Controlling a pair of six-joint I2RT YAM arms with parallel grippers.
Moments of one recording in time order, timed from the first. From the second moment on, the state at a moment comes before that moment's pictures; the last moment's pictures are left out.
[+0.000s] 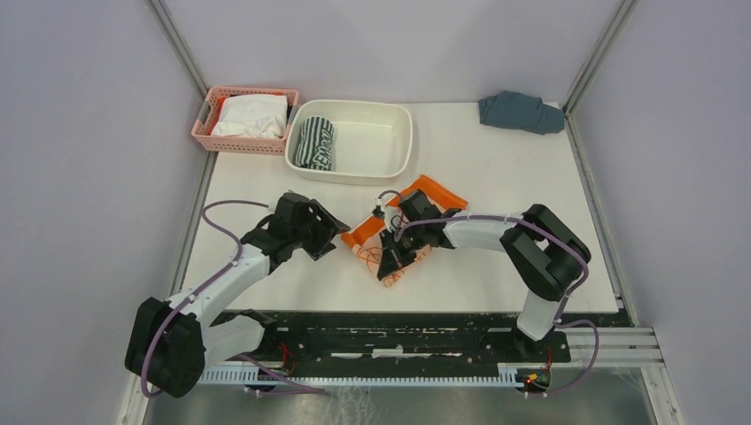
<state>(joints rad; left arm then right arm) -0.44 1.13 0.63 -0.32 0.09 -1.18 0.78 1.74 0.94 -0.17 -0.65 0.30</state>
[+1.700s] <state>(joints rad) -0.42 1.48 0.60 -0.07 0.30 -1.10 0.72 1.71 1.03 -0.41 -0.60 0.25</state>
